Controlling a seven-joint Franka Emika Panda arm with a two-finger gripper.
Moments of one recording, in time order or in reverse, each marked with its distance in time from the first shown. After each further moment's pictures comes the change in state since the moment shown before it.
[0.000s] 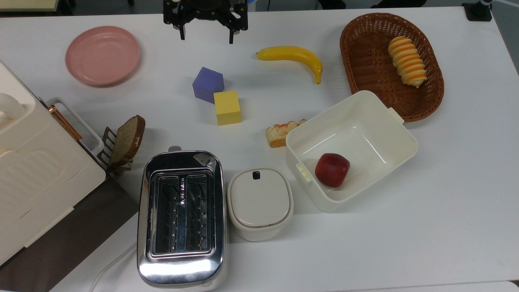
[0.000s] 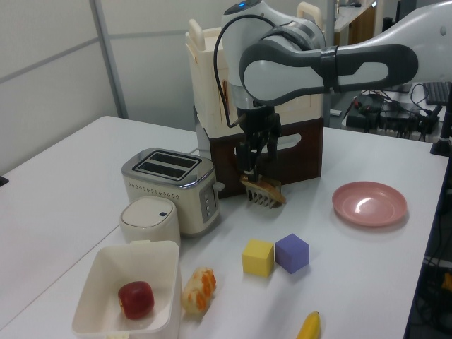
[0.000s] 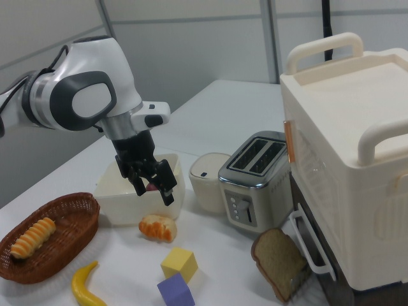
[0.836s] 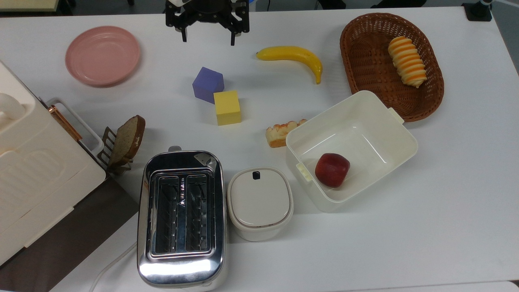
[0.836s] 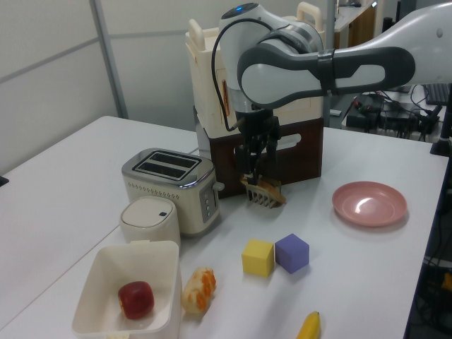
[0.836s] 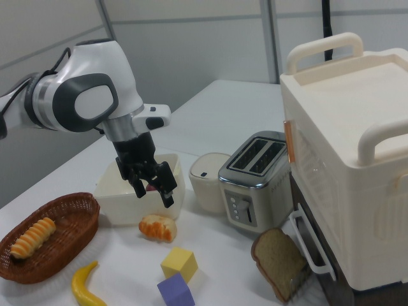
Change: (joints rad) arm 0.010 0.012 -0.005 0.000 0.000 -0.004 0.000
